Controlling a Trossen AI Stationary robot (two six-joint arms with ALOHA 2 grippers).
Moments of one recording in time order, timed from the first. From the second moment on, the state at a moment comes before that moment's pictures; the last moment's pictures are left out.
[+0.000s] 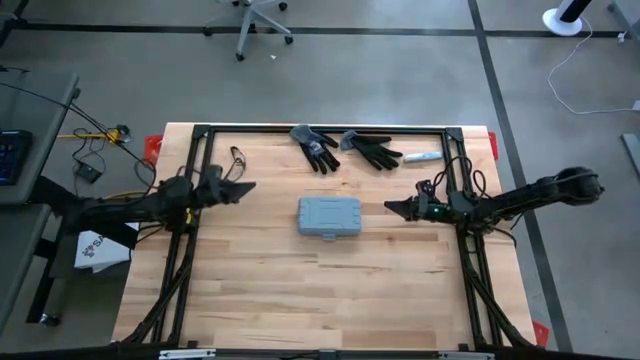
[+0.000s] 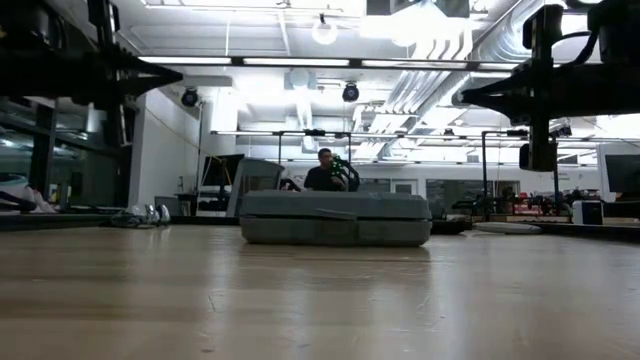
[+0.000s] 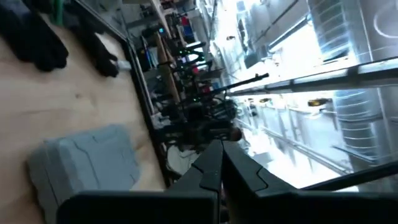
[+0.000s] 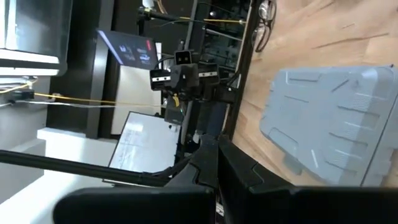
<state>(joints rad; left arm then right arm) 0.14 0.22 0.01 0.32 -0.13 -1.28 0.10 0.86 0.01 0.87 0.24 1.36</state>
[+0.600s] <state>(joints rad) 0.14 0.10 0.01 0.00 -0.01 -1.35 0.13 0.86 0.01 0.55 0.07 1.38</state>
